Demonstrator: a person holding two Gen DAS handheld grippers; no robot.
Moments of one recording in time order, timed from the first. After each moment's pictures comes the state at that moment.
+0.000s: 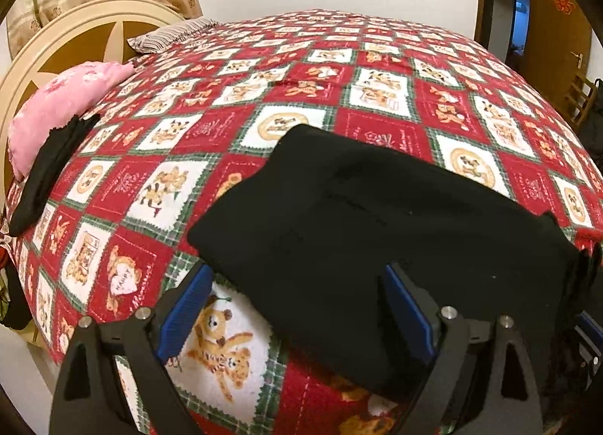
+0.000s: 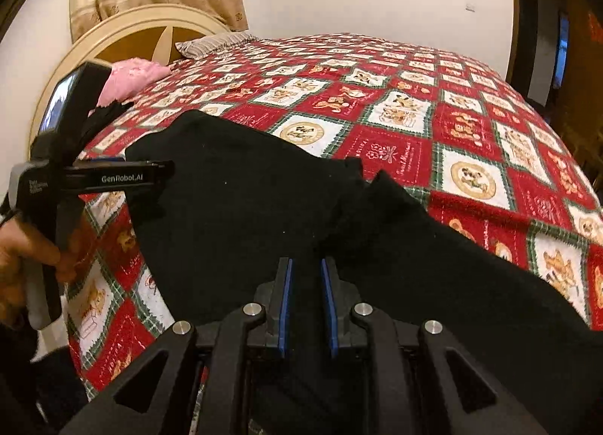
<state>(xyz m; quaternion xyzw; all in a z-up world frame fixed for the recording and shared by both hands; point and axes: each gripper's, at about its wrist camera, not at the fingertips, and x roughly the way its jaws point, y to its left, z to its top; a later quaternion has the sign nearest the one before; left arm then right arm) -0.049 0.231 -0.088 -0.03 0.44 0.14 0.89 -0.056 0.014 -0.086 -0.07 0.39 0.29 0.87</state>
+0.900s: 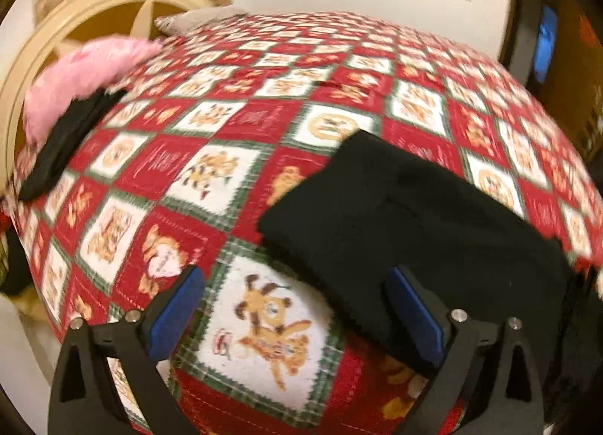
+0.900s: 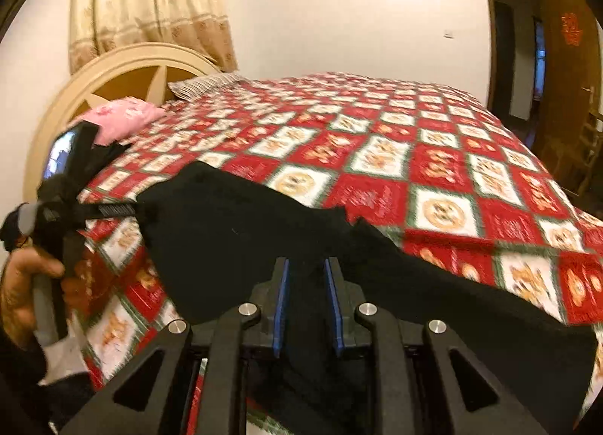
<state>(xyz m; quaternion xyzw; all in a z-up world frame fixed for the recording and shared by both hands) -0.070 0.274 -0.078 -0.10 0.43 0.18 0.88 -0.082 0.004 -0.054 -0.05 0.33 0.26 0.91</state>
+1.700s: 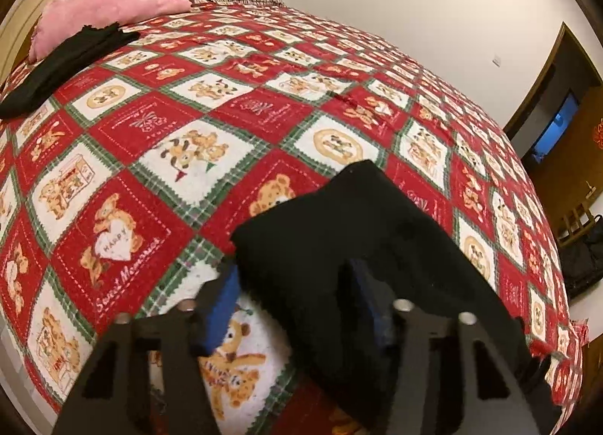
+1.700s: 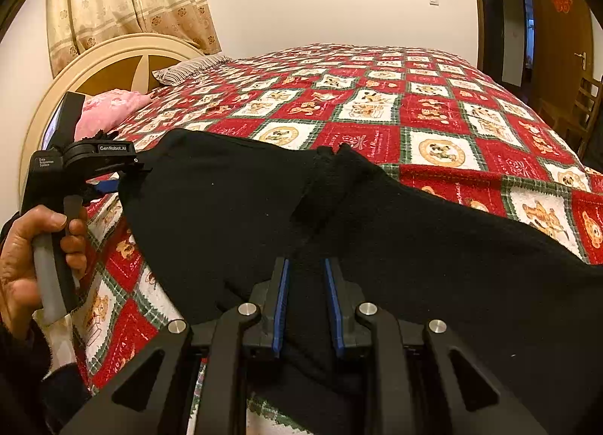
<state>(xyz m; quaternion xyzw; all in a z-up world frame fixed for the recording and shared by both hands) -0.050 0.282 -0.090 -0.24 0.39 0.17 0.87 -0.077 -0.006 -0.090 -0.02 0.38 0.25 0.89</state>
